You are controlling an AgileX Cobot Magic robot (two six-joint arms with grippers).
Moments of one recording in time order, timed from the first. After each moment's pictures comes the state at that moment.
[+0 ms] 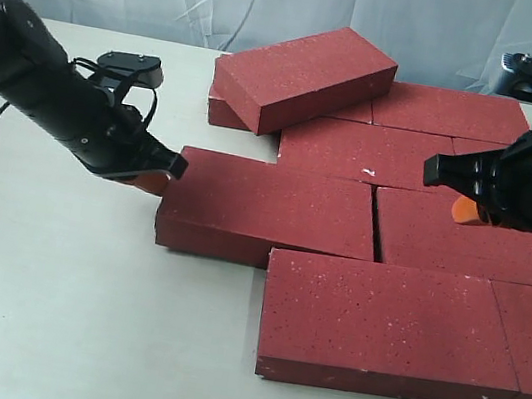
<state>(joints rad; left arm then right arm) -0.29 1.85 -1.02 -0.81 0.55 0.72 0.26 1.37 -0.88 0.18 0.69 0.05</state>
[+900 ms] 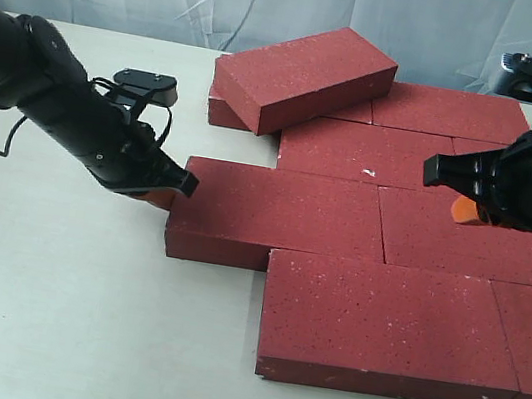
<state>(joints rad) -0.33 1.90 -1.02 -0.80 0.53 0.71 0.26 1.37 -0.88 0.18 0.69 0.05</state>
